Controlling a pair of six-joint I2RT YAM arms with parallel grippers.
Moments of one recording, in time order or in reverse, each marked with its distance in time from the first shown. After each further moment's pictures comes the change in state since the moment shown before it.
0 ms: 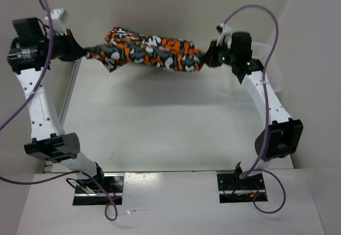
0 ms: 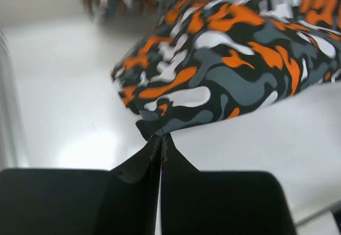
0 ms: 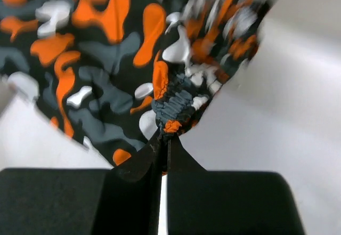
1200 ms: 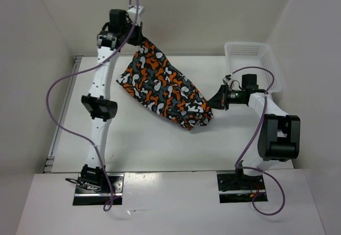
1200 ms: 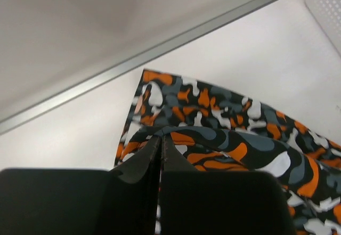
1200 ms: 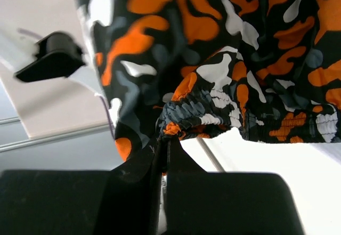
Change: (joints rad) left arm -0.451 0.812 0.684 0.108 -0.295 0.000; right arm -0.266 -0.072 -0.721 -0.050 -0.698 0.297
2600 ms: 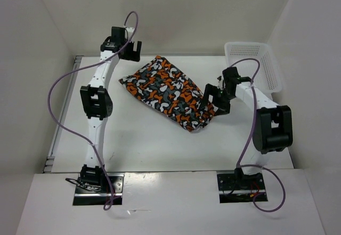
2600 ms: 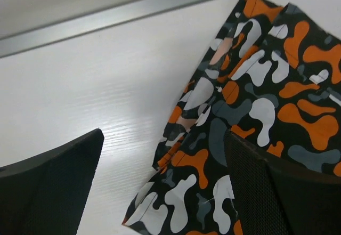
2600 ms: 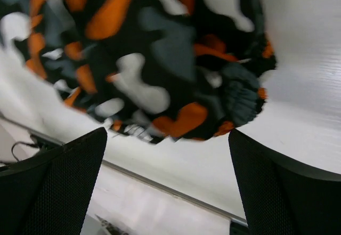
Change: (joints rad) left arm 0.050 0.064 -0.381 0.236 -0.212 0.000; right arm 0.210 0.083 0.219 -0.329 0.741 -0.063
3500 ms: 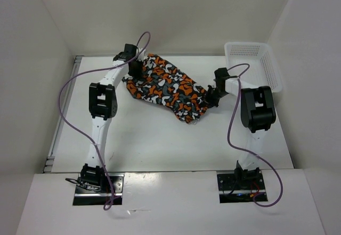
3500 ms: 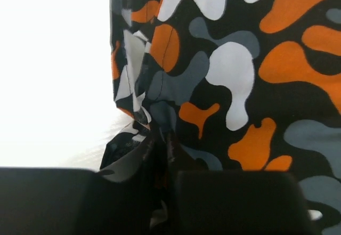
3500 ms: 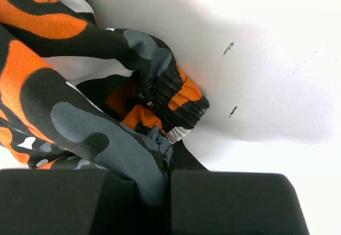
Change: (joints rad) left arm -0.058 0.091 -0.218 0.051 0.032 -0.001; right arm 0.003 0.392 0.136 0.185 0.034 0.214
